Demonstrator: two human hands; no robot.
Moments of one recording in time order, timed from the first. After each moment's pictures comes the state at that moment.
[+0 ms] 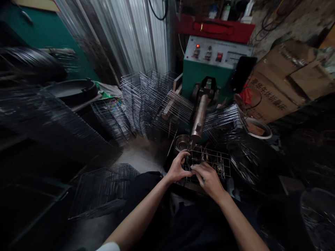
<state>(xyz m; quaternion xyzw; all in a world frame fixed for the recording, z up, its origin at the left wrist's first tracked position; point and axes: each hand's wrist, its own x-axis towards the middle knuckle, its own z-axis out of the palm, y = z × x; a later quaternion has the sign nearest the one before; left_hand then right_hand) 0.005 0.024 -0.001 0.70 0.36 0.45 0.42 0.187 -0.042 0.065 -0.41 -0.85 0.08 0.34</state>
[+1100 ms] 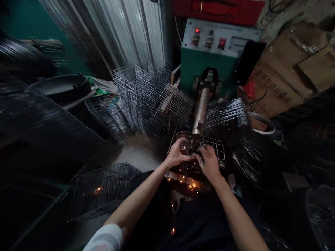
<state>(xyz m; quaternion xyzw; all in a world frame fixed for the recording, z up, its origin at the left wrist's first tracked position) -0.001 0.079 0.014 0.72 0.38 0.46 0.35 0.183 0.008 0.062 -0.54 -0.76 0.03 0.37</state>
